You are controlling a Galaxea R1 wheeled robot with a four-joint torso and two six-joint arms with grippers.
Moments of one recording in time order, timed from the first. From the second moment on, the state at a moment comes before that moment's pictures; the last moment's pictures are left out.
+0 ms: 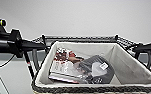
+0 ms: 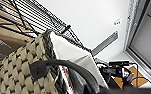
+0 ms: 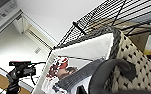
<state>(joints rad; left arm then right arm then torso) -0.60 1.67 -0.65 -0.71 0.52 -0.70 0.53 1.72 -0.71 0.66 -0.55 0.63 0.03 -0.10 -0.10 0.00</state>
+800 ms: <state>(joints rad) -0.68 1.81 -0.81 -0.76 0.55 -0.71 0.64 1.86 -0.89 0.68 -0.61 0.66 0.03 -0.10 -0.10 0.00</state>
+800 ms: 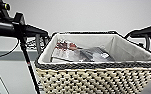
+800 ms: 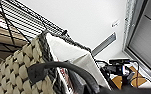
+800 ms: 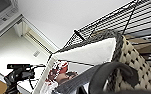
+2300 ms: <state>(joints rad) -0.86 2.12 -1.18 -0.81 0.64 -0.71 0.80 2.10 -1.21 0.68 -0.68 0.66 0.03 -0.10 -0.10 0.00</state>
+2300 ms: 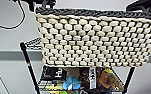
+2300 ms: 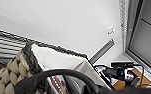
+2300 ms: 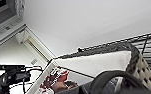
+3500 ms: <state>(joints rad) -0.82 2.25 -1.48 -0.80 0.71 -0.65 0.75 2.29 -1.46 0.67 -0.68 0.61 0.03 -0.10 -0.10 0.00</state>
